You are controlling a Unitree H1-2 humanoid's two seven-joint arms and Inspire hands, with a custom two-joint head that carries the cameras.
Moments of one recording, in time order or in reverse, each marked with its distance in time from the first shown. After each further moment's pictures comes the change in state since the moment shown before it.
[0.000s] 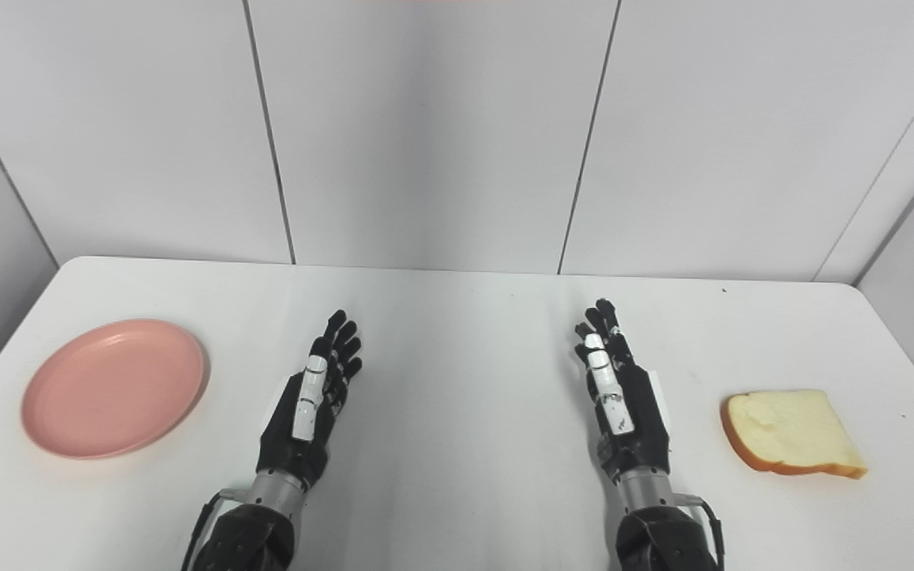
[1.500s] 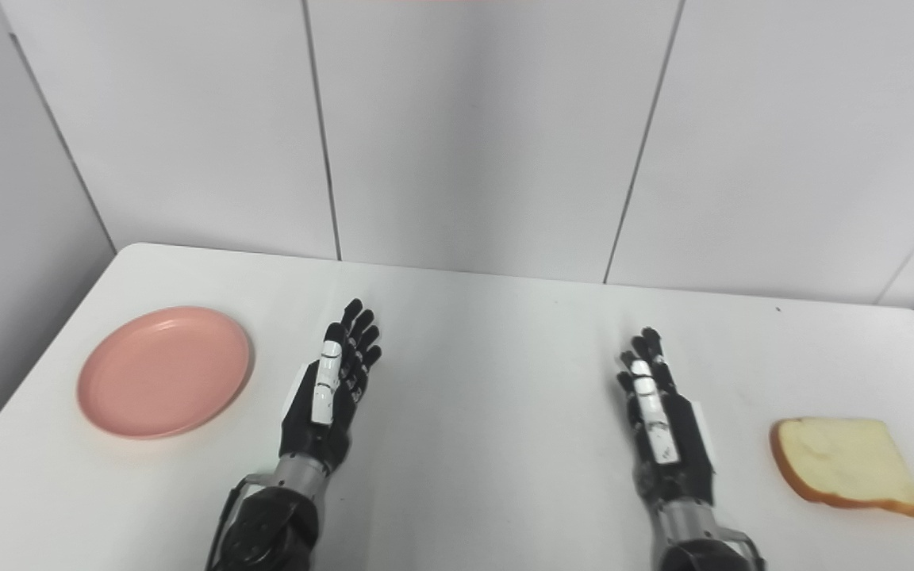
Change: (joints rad) left arm -0.044 -0.001 0.100 0.043 -0.077 -0.037 0.029; right arm -0.017 -0.031 -0.023 0.110 0.043 -0.046 0.066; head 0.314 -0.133
